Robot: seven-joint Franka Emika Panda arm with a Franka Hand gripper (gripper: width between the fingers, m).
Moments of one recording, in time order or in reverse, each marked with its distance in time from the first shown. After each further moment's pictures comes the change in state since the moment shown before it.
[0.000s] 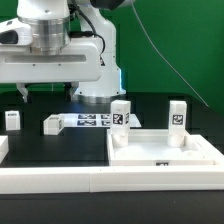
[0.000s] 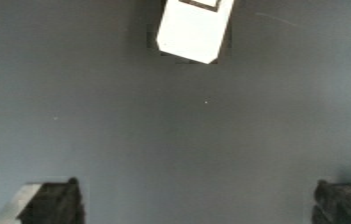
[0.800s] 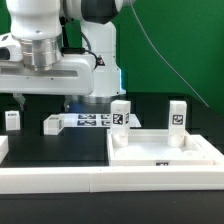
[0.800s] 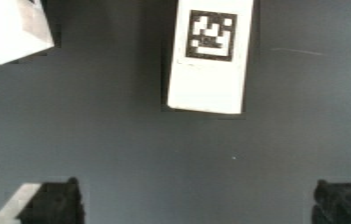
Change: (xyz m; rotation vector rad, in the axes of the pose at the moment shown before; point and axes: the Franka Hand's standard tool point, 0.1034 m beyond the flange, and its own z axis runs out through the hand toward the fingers) arm -0.014 0.007 0.026 0.004 -0.113 0.062
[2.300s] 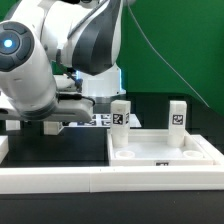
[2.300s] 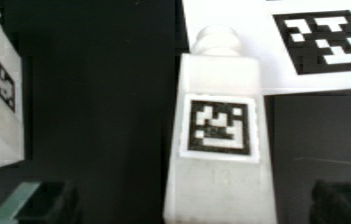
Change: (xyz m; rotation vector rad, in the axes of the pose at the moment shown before) arm -0.007 -0.001 0.043 0.020 -0.539 0.017
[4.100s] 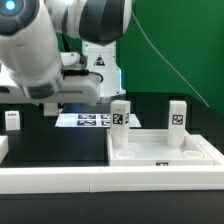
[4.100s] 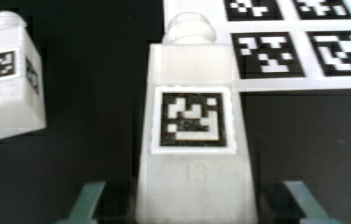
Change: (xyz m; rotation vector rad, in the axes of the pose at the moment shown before) arm -0.014 -0.019 -0.077 -0.005 0.008 -0.048
